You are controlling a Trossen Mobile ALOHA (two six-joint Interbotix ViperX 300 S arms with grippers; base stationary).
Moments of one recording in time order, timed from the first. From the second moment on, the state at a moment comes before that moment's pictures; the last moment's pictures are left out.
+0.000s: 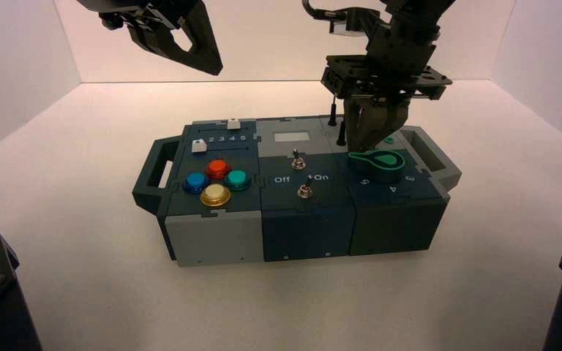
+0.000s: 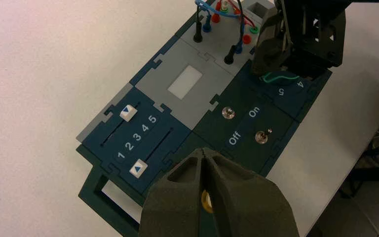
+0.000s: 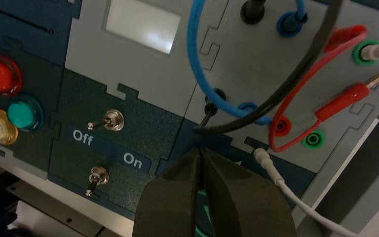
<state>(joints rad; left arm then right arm) -0.84 -0.58 1.03 -0.05 0.42 0.02 0.61 -0.04 0.83 0.25 0.61 0.00</state>
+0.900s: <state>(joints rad) -0.84 -0.58 1.03 -0.05 0.42 0.02 0.65 -0.09 0.87 0.30 0.67 0.00</state>
